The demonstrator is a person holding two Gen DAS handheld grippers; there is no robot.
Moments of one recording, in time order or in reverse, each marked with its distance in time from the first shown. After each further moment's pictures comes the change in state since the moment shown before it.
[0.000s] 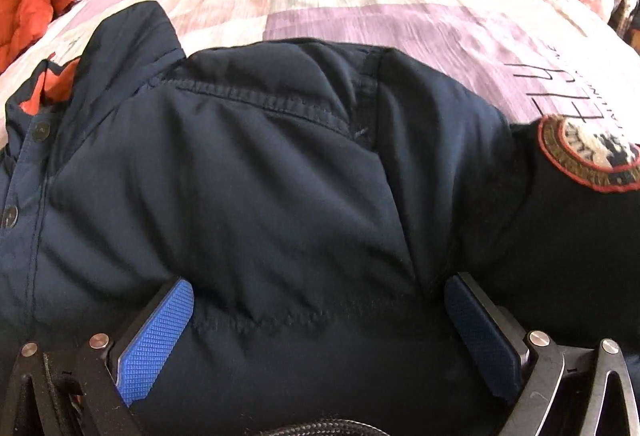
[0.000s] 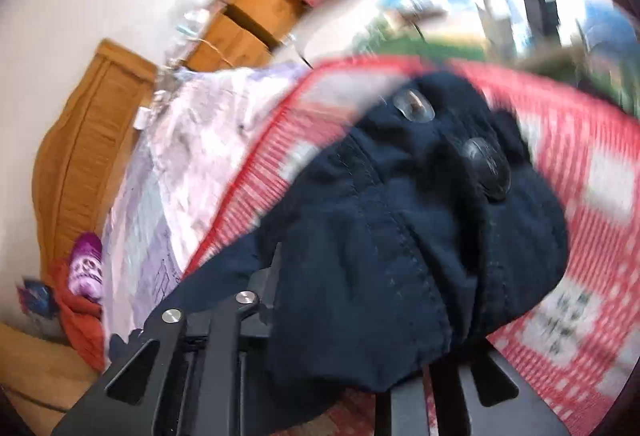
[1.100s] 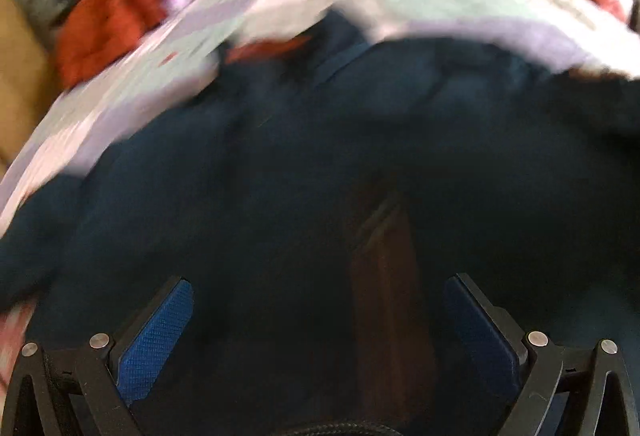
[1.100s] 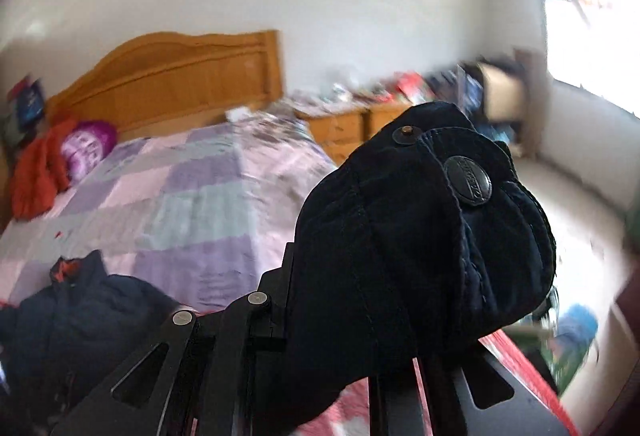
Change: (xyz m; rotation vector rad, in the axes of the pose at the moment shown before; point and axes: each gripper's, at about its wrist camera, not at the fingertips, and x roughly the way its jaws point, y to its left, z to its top) left arm -0.129 0.142 -0.139 0.010 -0.074 0.179; right arm -0.140 0.242 -0.071 -0.805 -0.362 -0.021
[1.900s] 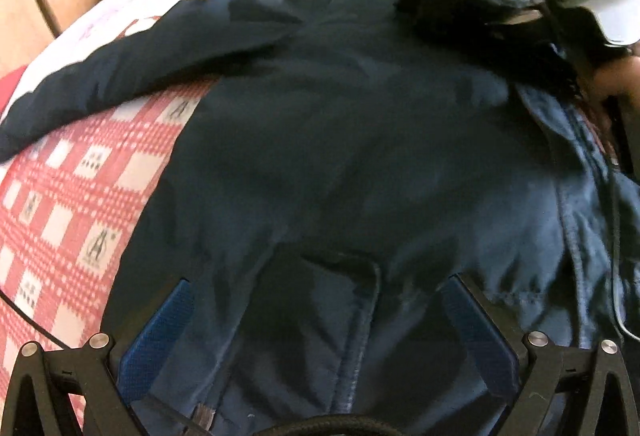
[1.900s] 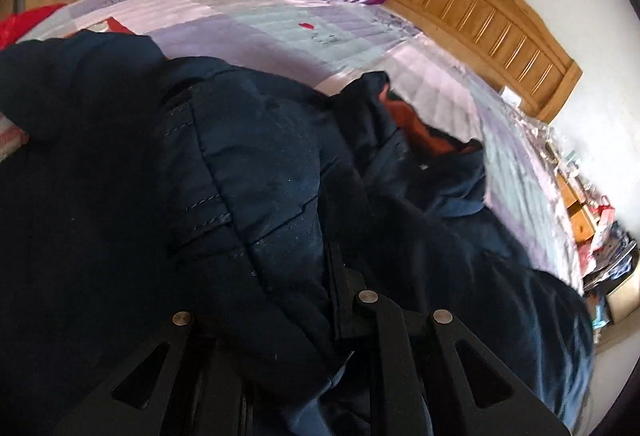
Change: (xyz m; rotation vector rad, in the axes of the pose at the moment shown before) left arm -0.048 0.184 -0.138 -0.252 0.132 -0.012; right arm 0.074 0.520 -0.203 -0.773 0.293 0.425
